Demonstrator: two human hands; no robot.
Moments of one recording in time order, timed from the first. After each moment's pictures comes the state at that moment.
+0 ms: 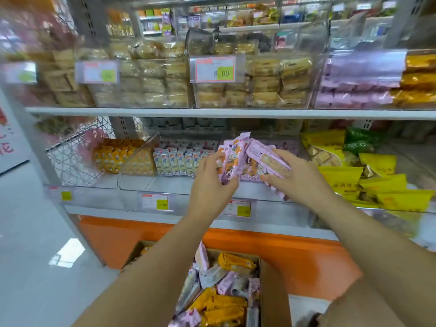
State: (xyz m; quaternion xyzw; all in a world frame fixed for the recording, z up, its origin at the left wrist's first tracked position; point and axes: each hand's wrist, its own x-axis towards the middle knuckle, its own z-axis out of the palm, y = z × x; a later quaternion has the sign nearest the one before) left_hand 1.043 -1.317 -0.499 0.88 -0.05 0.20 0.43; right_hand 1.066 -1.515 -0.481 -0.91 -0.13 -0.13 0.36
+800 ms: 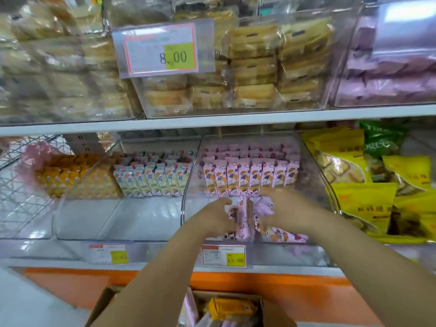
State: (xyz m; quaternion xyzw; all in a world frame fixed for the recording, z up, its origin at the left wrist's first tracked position) left_hand 1.176 -1.338 -0.548 0.90 0.00 -0.24 0.35; right_hand 1.168 -1.517 -0.527 -0.98 -0.11 0.11 0.13
